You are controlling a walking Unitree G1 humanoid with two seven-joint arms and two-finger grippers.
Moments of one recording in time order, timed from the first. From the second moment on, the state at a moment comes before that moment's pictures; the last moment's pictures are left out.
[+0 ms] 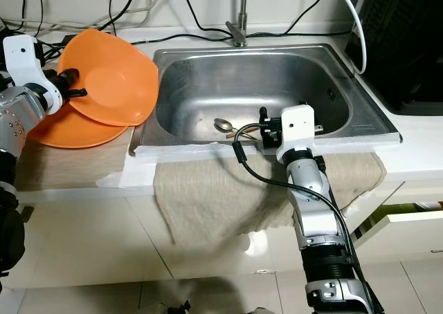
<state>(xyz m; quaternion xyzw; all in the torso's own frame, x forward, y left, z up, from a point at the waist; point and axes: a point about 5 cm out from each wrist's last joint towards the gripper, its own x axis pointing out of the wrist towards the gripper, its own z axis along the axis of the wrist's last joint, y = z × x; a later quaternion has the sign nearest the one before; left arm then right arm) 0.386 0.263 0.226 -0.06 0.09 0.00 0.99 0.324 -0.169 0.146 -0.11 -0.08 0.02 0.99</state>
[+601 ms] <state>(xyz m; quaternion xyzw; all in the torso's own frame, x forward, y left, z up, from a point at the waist) 0.385 0.262 0.226 -0.05 0.08 0.00 1.00 0.324 -0.169 0.146 -0.11 -0.08 0.02 0.99</state>
